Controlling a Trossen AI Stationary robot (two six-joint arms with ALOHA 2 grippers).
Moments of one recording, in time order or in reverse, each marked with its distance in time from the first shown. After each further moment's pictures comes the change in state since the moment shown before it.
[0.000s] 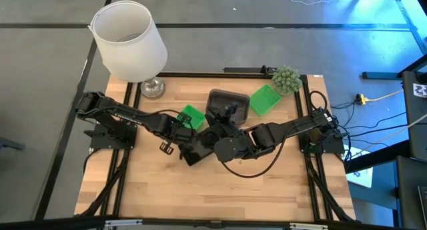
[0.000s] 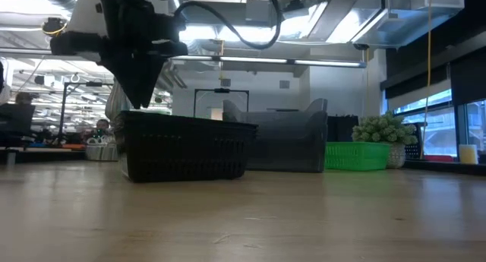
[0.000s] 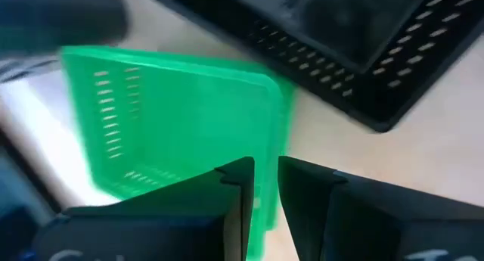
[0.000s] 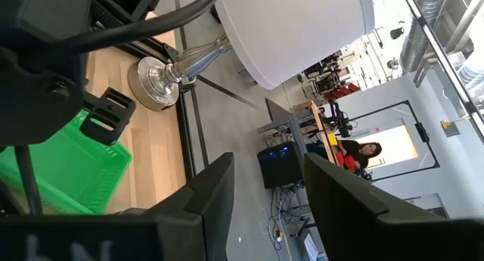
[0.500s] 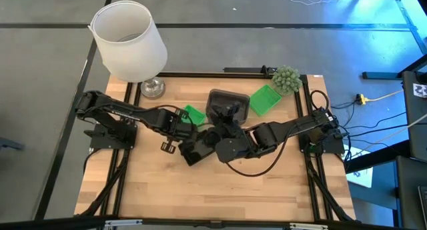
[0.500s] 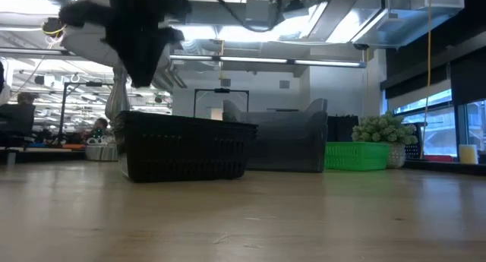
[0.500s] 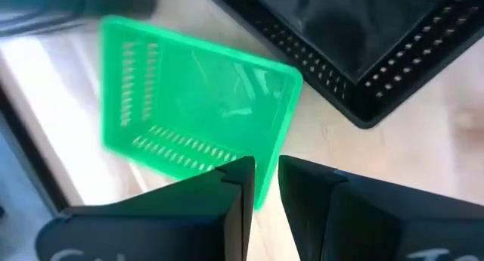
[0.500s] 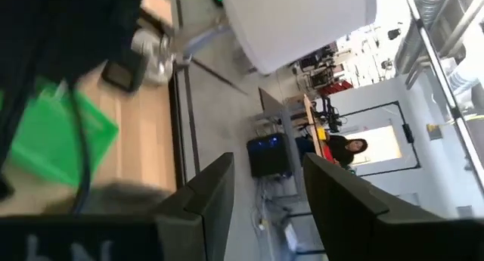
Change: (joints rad) left arm 0.021 -0.012 0.114 -0.122 0.044 -0.164; right arm 0.001 -0.012 0.001 -0.113 0.026 0.004
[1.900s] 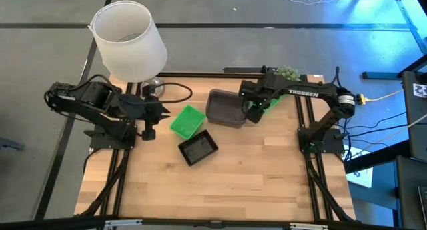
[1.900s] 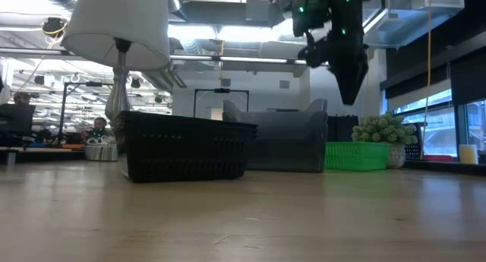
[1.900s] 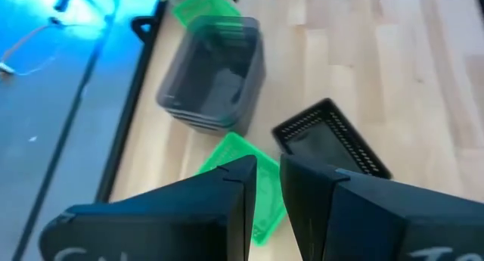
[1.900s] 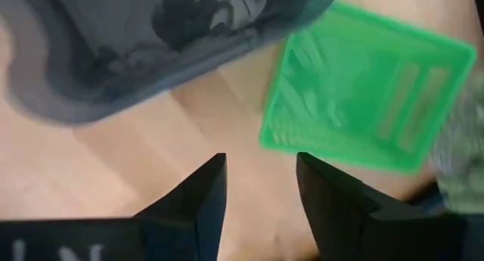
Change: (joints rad) left arm -0.110 -0.406 0.290 -0.071 -0.132 -0.316; right arm -0.666 -0.285 -0.668 -0.443 -1.048 0.735
